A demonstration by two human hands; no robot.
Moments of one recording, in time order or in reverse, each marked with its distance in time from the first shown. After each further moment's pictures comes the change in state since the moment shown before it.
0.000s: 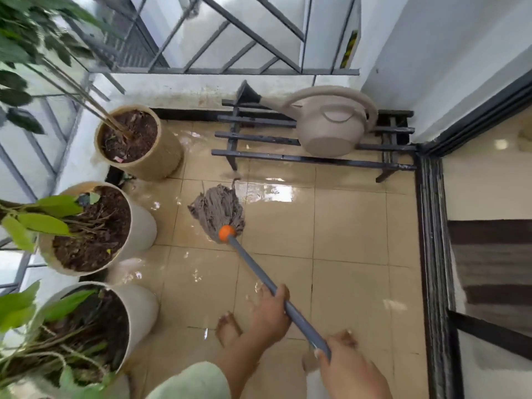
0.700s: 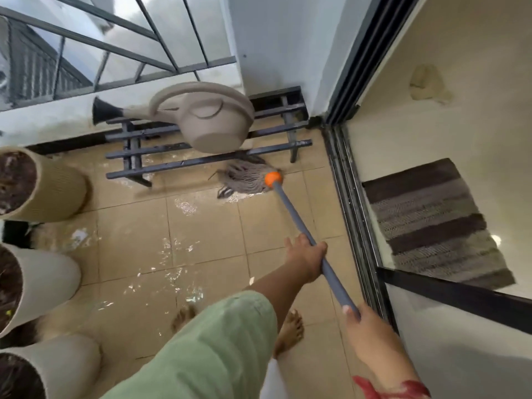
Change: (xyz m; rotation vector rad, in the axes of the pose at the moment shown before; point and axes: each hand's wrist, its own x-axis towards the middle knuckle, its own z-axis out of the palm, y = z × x) left_hand 0.085 0.308 0.062 0.466 -0.114 0.456; right_hand 0.023 0.200 -0.150 0.324 0.128 0.038
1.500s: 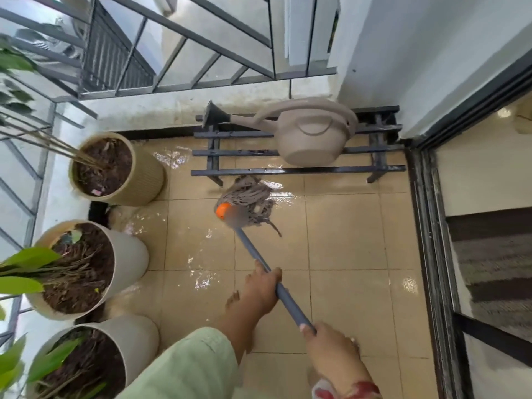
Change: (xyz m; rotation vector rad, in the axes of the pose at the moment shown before) left_hand -0.123 -0.280 0.006 -0.104 0.059 -0.351; right_hand -0.039 -0.232 0.116 -0.194 -0.266 -0.097
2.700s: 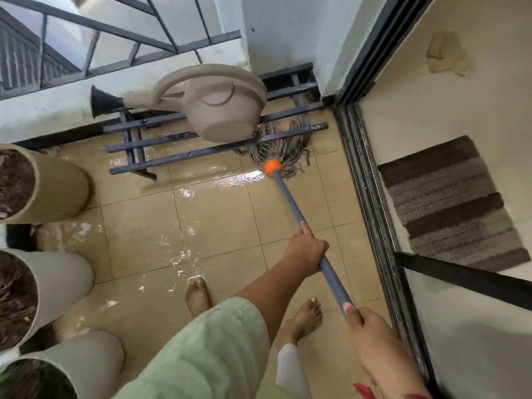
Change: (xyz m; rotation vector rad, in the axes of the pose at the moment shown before) left_hand 0.035 0.238 0.006 0.226 -0.093 0.464; right_hand -0.018 0.177 -0.050 0.400 0.247 0.174
